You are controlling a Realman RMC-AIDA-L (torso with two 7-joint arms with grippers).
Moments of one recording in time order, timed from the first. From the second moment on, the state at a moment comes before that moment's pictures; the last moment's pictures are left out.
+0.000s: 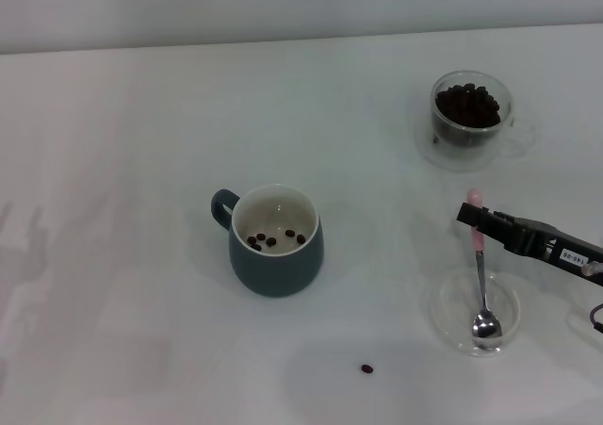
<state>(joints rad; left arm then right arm) -0.23 -2.08 1.96 0.10 -0.29 1.41 -0.12 0.29 2.00 -0.71 -0.19 1.55 1.36 -1.71</state>
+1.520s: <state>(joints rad) -0.24 -2.07 1.96 0.10 -0.35 1.39 -0.09 0.28 1.98 -0.46 -0.30 1.59 1.39 -1.77</state>
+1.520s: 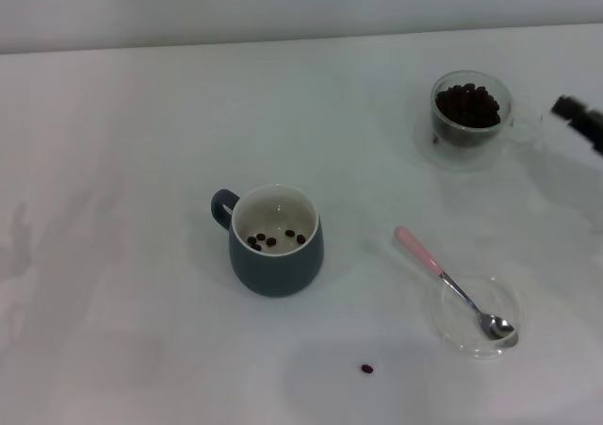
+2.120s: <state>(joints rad) -0.24 -2.08 1.96 0.11 -0.47 1.39 -0.08 0.31 2.00 -0.08 -0.28 1.62 1.33 -2.27</state>
